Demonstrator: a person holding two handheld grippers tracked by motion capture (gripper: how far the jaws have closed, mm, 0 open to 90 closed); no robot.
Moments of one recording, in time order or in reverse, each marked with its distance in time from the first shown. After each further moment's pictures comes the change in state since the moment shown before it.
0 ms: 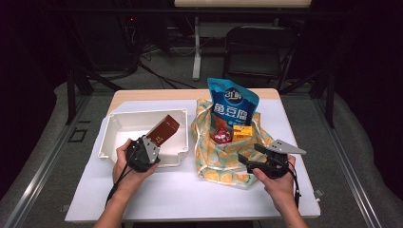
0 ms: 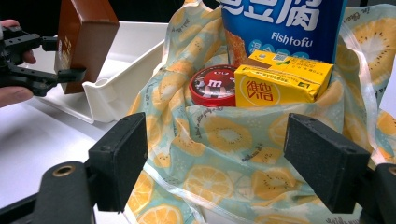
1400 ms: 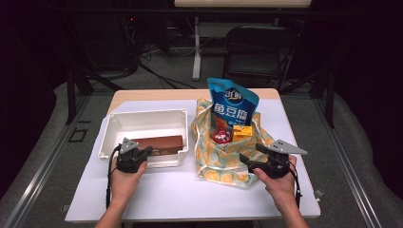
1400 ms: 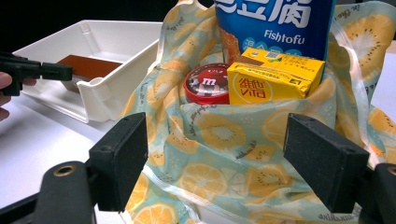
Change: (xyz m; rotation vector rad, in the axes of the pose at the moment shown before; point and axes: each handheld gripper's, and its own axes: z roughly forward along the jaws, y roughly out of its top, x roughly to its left) left arm 0.032 -0.029 0.001 -0.011 -0.338 -0.546; right arm -0.003 -0.002 -0.001 -0.001 -0.013 0.006
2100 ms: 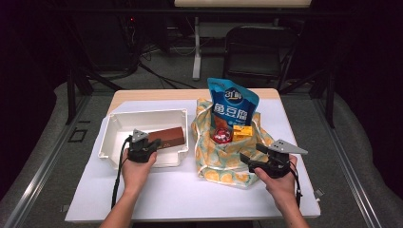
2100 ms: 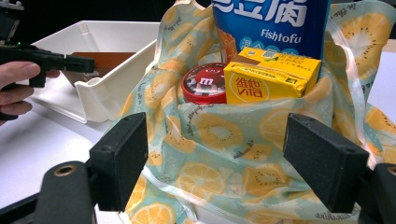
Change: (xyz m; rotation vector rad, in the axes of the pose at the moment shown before) left arm -0.010 0.024 0.032 0.012 0.017 -0.055; right arm -0.003 0.000 0.000 0.001 -0.002 0.003
